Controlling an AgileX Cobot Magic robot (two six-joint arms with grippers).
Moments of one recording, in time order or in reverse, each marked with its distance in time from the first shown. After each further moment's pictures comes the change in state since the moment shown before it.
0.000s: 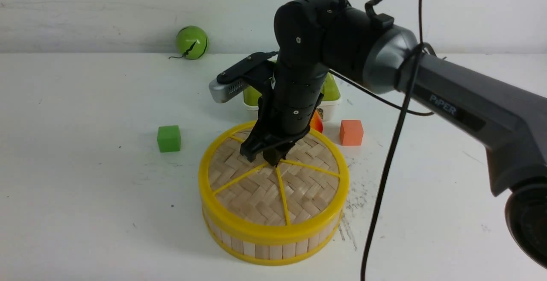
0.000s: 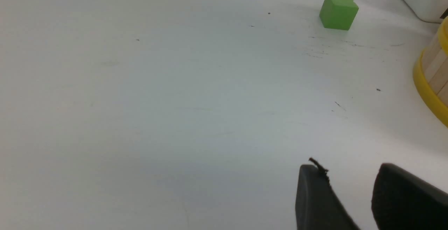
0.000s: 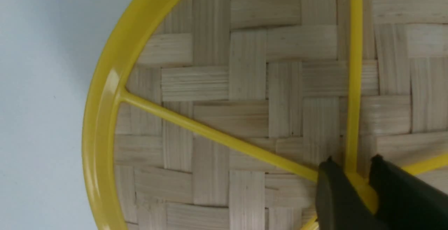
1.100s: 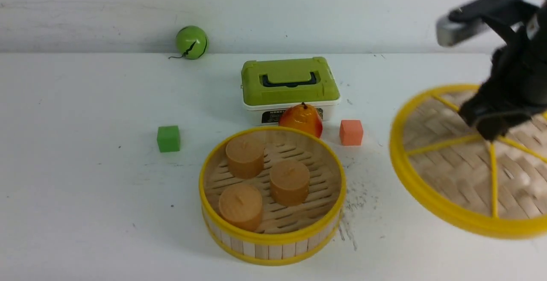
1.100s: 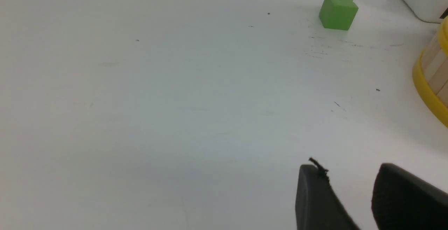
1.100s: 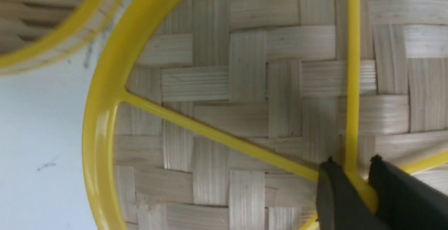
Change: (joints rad) right arm -0.461 -0.648 0.677 -0.104 0.004 0.053; left arm 0.000 0.000 0.000 0.000 0.000 0.000
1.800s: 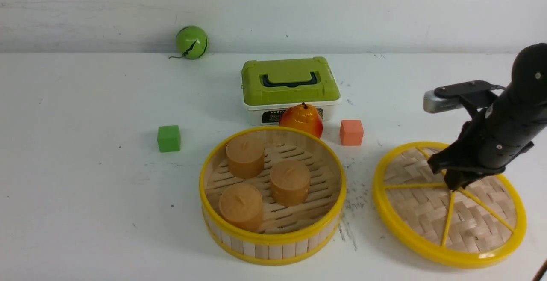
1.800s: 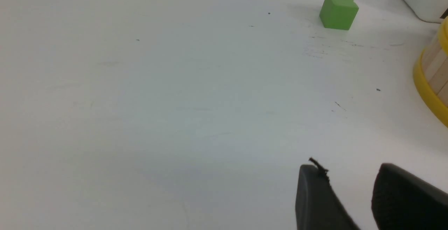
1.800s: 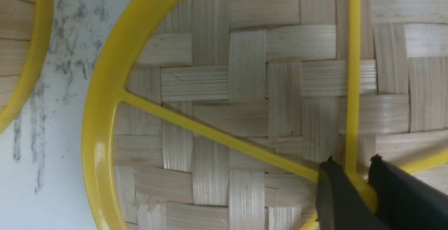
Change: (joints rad) right arm -0.078 0.215 0.193 0.123 -0.430 -0.026; left arm 0.000 0.000 0.000 0.000 0.000 0.000
